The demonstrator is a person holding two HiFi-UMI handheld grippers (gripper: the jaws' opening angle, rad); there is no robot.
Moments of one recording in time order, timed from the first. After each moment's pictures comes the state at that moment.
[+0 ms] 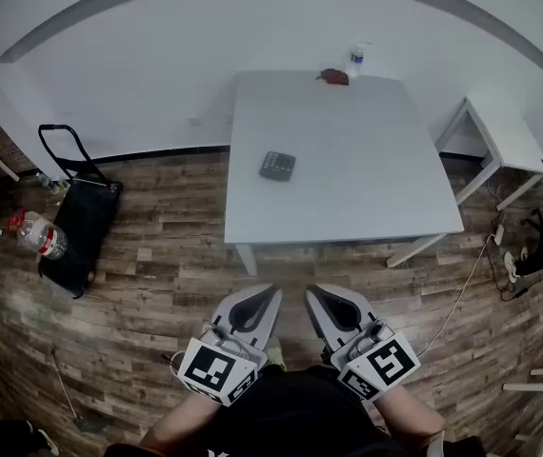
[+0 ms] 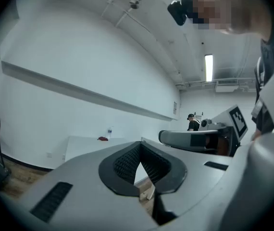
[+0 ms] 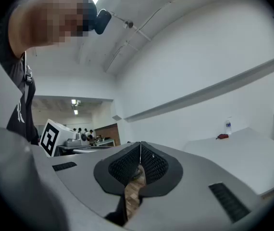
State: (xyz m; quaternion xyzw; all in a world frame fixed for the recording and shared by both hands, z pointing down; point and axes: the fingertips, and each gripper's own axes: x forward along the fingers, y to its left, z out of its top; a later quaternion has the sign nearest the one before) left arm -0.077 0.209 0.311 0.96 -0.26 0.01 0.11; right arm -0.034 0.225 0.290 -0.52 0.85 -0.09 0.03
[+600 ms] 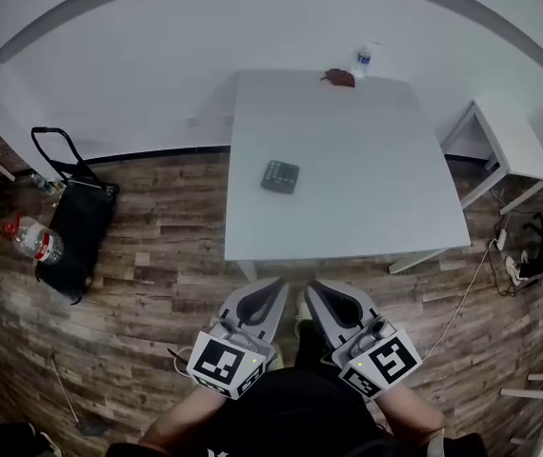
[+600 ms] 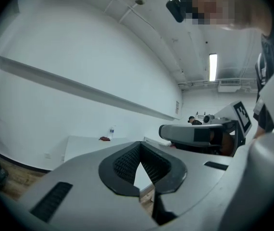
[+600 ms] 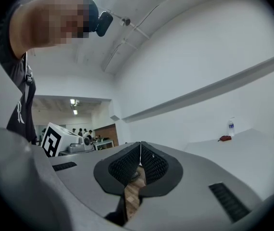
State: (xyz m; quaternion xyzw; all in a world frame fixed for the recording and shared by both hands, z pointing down) left arm -0.054 0.135 0.324 0.96 -0.26 0.01 0.11; right arm -0.023 0.154 0.293 -0.51 0.85 -0.08 0.04
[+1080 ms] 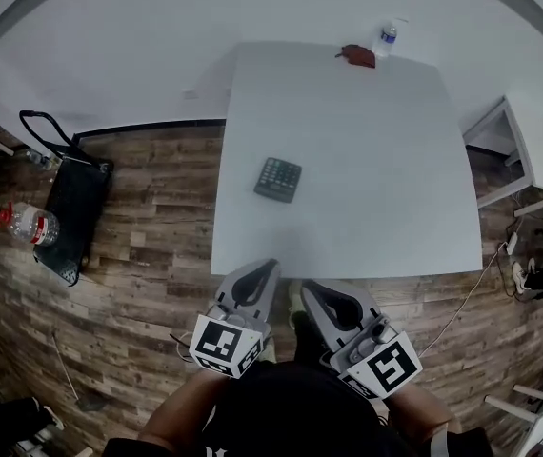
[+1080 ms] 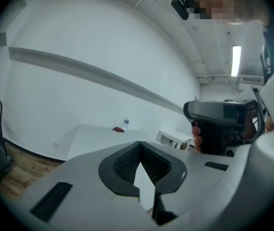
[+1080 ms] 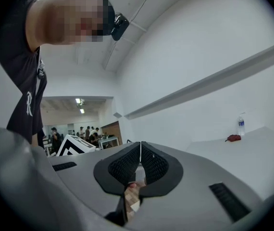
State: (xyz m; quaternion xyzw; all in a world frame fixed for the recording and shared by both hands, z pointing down) left arm 0.004 0.000 0.392 0.93 -0.33 0.05 0.16; right arm 0.036 0.043 0.310 -0.46 0.88 -0.09 0.02
